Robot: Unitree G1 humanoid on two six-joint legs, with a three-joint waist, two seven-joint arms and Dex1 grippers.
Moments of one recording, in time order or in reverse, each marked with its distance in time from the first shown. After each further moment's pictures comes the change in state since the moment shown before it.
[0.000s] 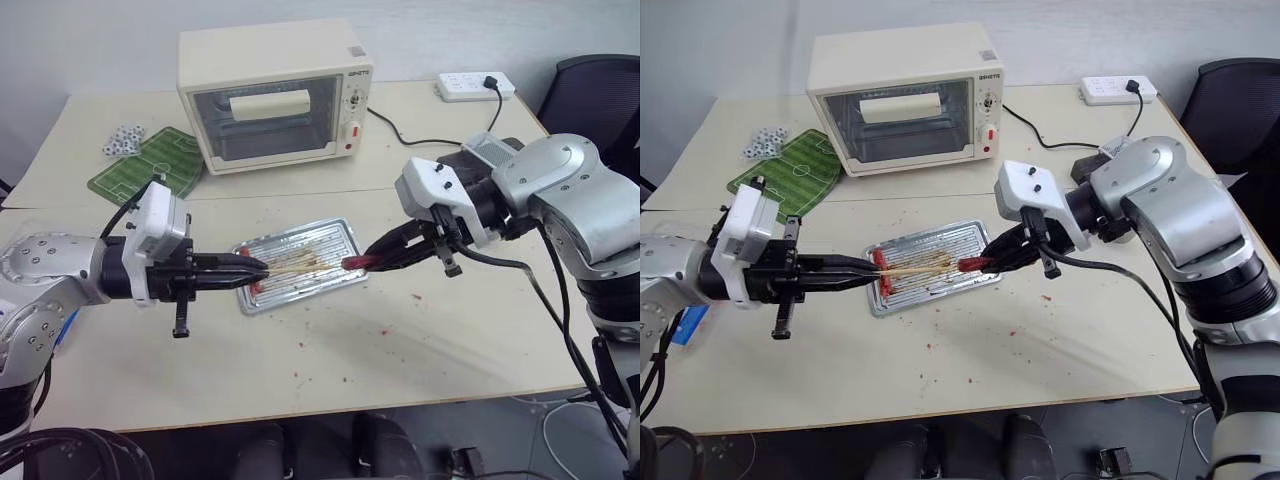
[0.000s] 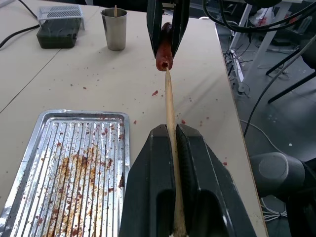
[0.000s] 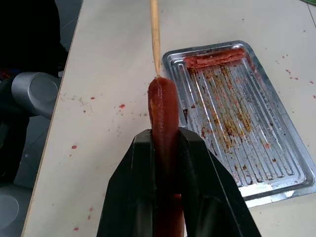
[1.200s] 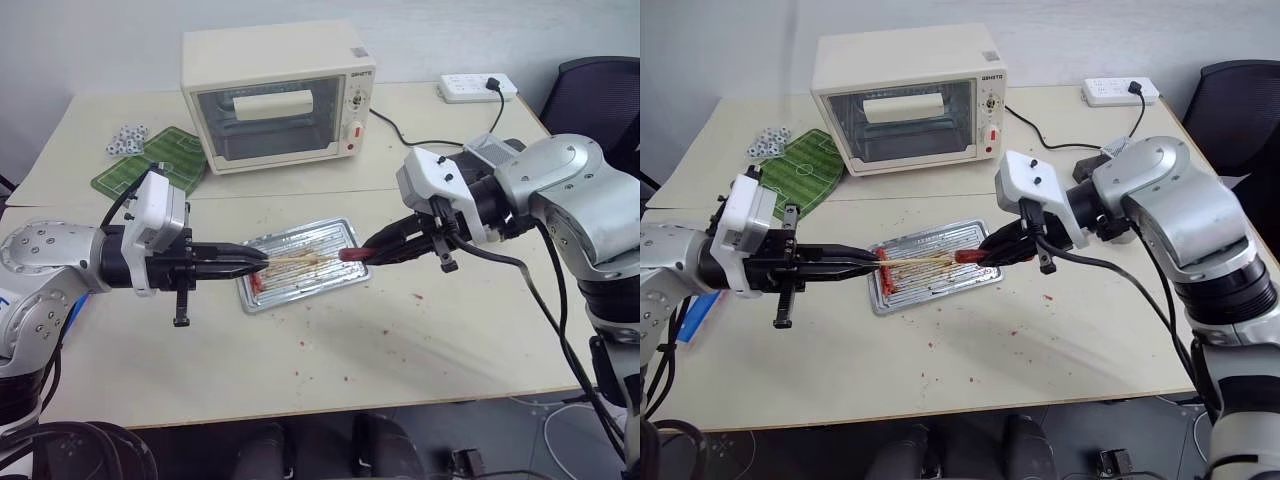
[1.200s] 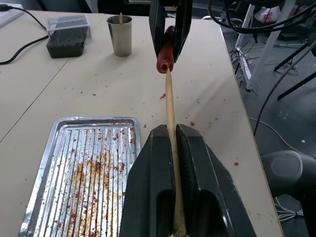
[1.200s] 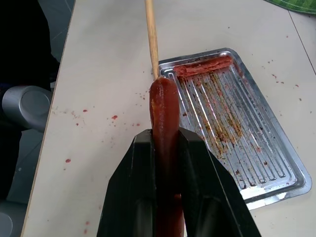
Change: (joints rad) left arm -0.057 -0.024 -0.012 0.038 0.066 -0.025 -0.039; right arm 0.006 0.011 -0.032 -0.024 0.015 0.048 -0.043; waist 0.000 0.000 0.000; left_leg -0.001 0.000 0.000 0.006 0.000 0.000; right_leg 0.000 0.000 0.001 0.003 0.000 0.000
